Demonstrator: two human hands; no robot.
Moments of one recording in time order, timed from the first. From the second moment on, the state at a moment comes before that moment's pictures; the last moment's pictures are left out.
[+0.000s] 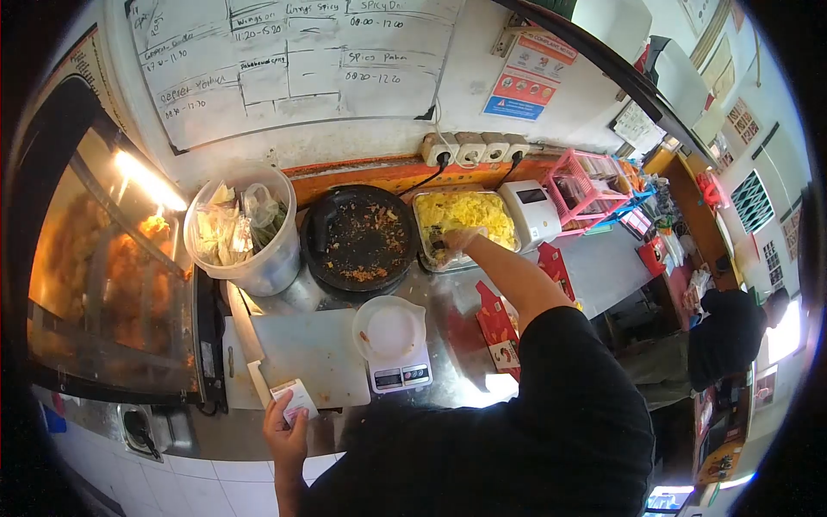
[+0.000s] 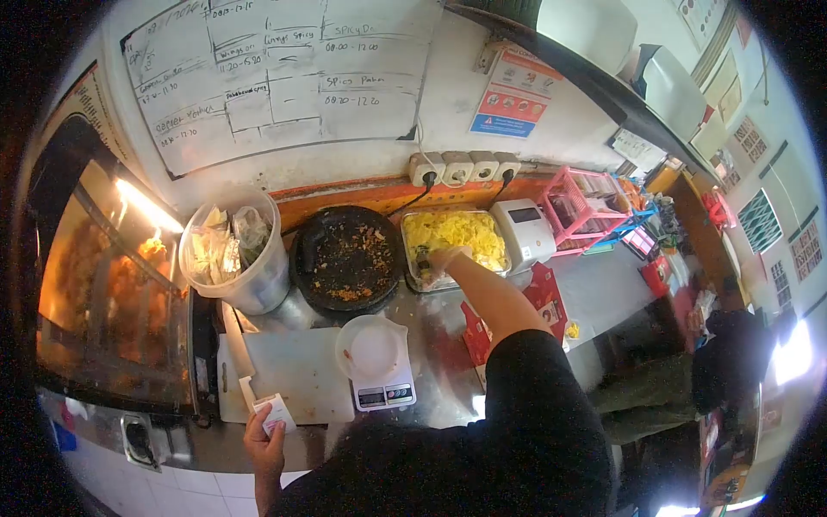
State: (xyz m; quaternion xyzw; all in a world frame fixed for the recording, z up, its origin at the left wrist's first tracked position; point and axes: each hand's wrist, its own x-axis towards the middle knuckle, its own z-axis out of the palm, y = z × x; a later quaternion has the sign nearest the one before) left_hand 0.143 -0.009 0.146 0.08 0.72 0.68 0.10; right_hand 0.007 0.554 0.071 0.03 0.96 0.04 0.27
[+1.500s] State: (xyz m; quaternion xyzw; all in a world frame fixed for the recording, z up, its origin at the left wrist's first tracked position) left_hand 0.331 0.223 0.192 0.12 0.77 0.62 0.08; right_hand 0.390 0.520 0.066 -0.11 0.99 -0.03 -0.10
